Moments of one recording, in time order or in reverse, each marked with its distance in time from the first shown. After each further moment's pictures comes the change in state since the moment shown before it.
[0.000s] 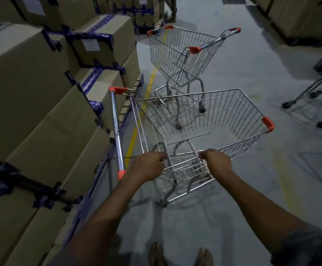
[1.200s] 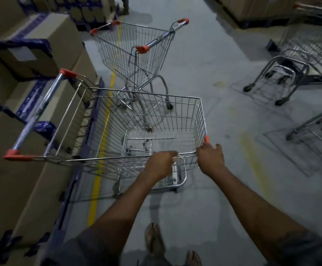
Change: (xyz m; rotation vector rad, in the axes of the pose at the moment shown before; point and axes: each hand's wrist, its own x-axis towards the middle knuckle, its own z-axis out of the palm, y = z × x) left_hand 0.182 0.139 0.060 0.053 -0.056 0.236; right_hand 0.061 0.136 -0.016 -0.233 -0.117 0.175
